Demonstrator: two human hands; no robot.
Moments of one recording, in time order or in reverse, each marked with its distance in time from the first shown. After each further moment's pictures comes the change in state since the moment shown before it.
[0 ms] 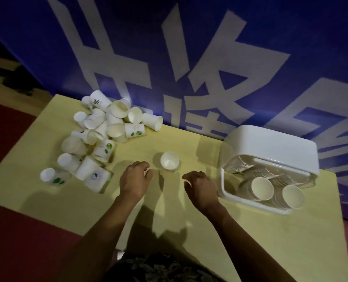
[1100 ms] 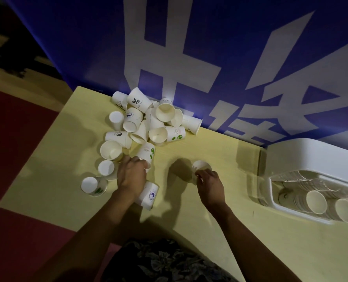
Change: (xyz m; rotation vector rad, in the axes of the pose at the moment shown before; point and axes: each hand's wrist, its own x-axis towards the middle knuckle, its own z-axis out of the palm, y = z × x) left_hand 0.084 -0.174 -0.078 0.235 -0.110 0.068; right_hand 0.088 -0.125 0.097 -0.041 0.076 0.257
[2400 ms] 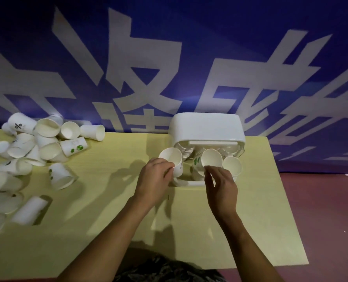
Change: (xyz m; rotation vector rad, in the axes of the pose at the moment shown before) left_hand -0.099 0.391 0.042 -0.416 0.074 0.561; right_hand -0.133 0.268 -0.193 0.145 0.579 0.190
